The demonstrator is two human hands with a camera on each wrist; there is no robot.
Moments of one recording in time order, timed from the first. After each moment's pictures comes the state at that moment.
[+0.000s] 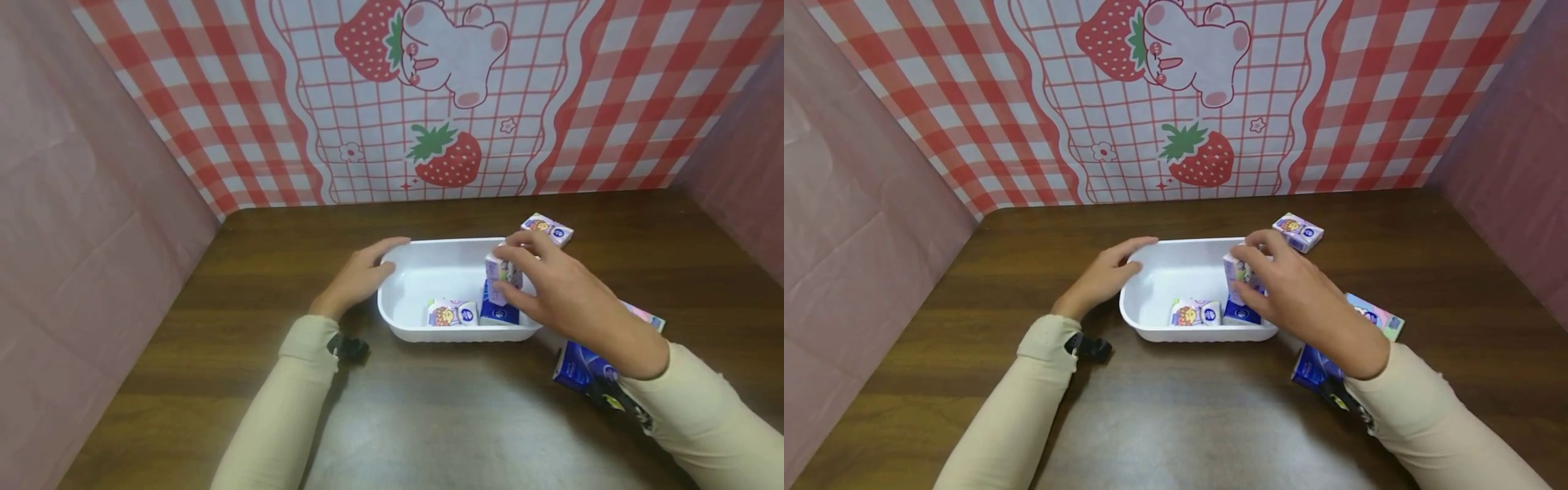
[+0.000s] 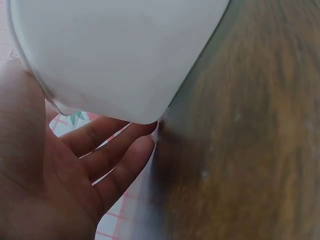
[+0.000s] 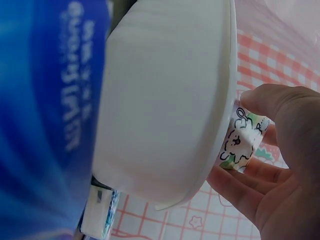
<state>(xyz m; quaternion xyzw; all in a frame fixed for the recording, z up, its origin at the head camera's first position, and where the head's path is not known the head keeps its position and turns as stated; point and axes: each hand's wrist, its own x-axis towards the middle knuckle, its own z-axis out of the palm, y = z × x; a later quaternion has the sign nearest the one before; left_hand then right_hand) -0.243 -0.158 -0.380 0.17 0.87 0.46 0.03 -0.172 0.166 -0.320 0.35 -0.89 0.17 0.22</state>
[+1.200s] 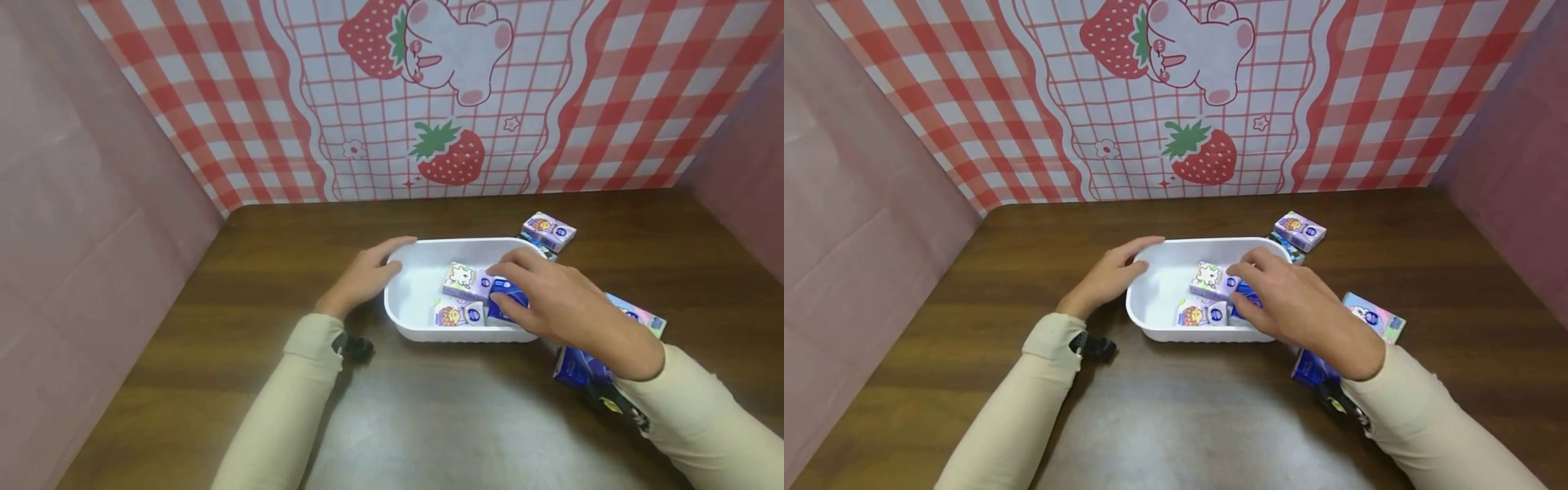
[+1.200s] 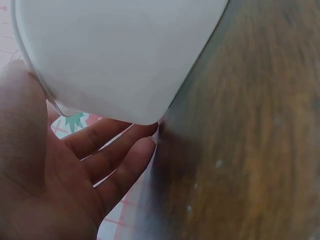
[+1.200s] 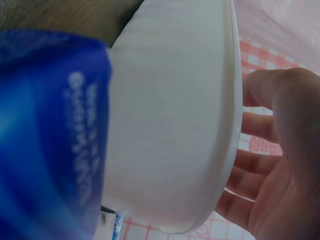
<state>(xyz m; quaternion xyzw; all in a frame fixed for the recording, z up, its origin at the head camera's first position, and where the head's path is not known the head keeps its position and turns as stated) -0.238 -0.153 -0.379 0.17 0.88 0.45 0.02 -0.170 0.161 -0.324 0.36 -0.91 0.14 0.13</state>
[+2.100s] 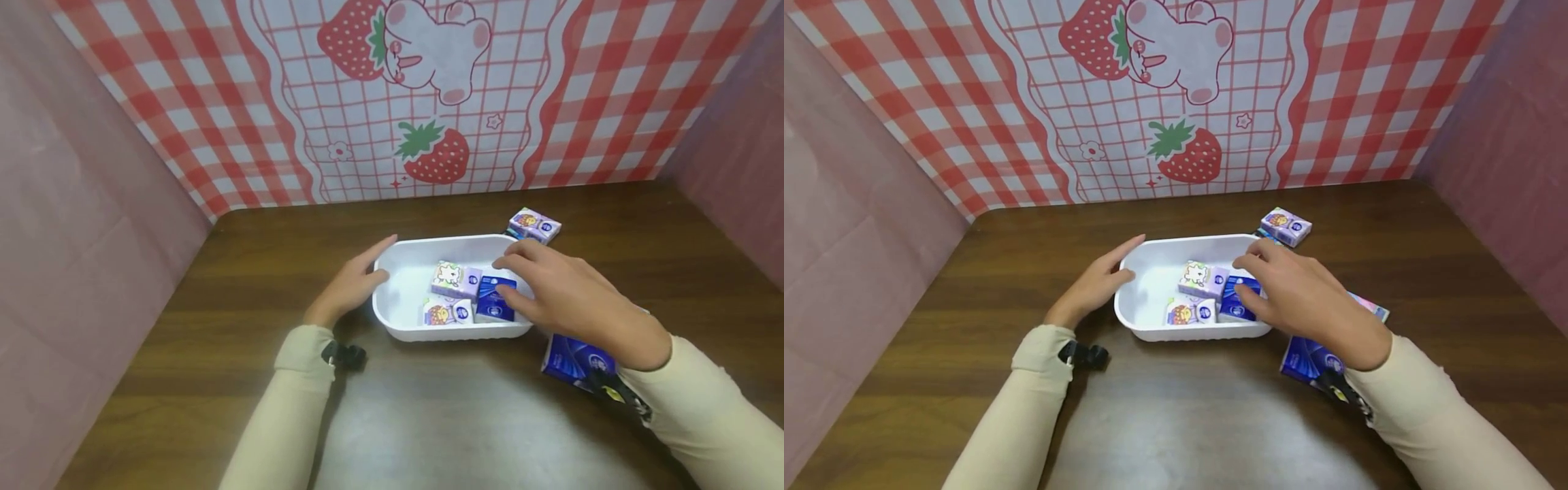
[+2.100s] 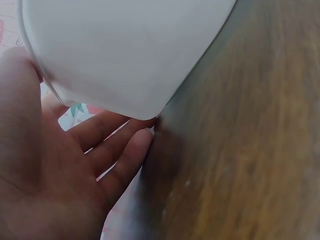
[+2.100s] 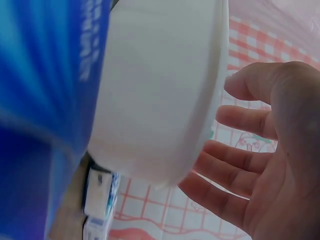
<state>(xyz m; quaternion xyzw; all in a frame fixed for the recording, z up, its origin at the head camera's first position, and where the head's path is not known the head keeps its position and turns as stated) -0.228 -0.148 -0.382 0.13 0.87 0.47 0.07 -0.167 0.185 -0.313 0.30 -0.94 0.11 0.09</state>
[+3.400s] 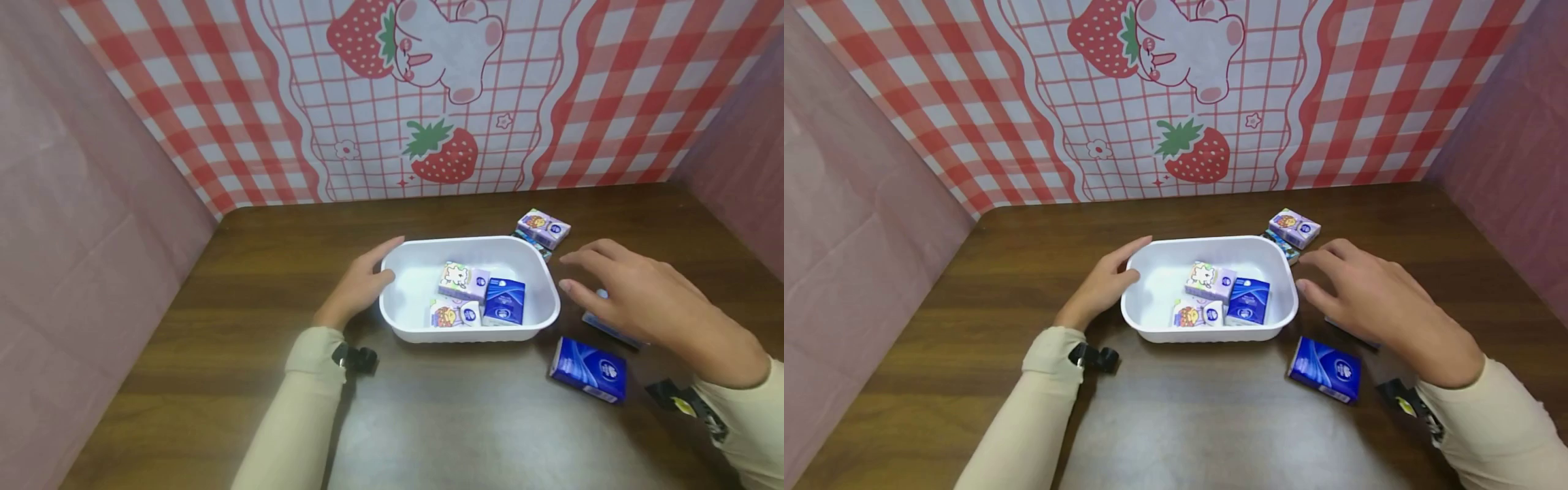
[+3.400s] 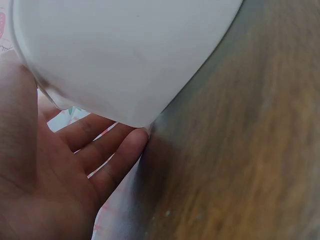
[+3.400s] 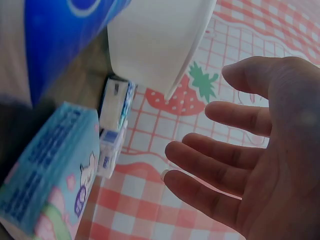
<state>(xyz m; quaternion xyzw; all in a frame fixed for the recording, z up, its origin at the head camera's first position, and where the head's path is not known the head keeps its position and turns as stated) -0.228 -0.144 -0.386 0.10 0.86 0.49 0.04 -0.163 0.241 -0.309 0.20 -0.98 0.08 0.06</state>
